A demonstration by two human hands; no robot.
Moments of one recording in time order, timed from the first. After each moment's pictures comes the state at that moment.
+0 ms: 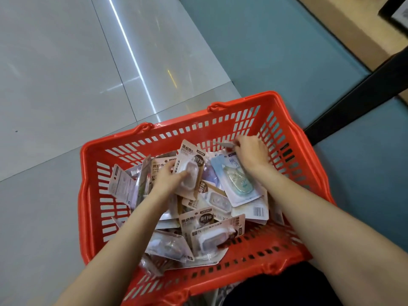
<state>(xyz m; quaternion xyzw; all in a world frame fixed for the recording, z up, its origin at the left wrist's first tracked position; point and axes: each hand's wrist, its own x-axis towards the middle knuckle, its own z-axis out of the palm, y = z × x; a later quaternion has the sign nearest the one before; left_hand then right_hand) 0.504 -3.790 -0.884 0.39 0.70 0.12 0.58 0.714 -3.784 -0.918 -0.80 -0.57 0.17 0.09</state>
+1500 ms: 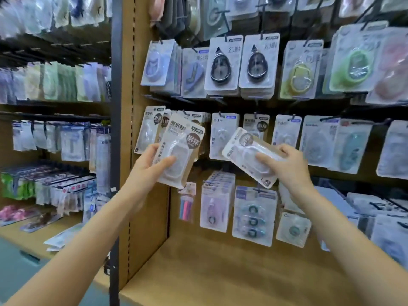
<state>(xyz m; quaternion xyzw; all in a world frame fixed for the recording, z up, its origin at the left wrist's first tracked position) 0.705 -3.995 -0.296 0.71 -0.02 0.39 0.58 0.850 -4.229 -0.267 -0.73 -0.30 -0.25 0.56</state>
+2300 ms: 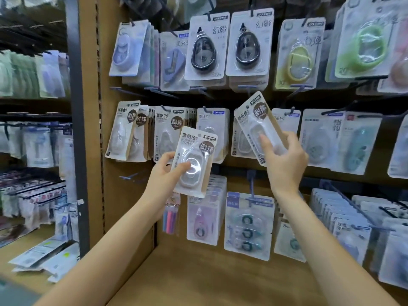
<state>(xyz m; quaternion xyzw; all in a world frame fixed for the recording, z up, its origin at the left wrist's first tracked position) 0.805 -4.018 -0.301 0.69 0.02 0.36 0.63 0.926 -4.204 -0.274 -0.63 -0.25 -0.51 0.53</state>
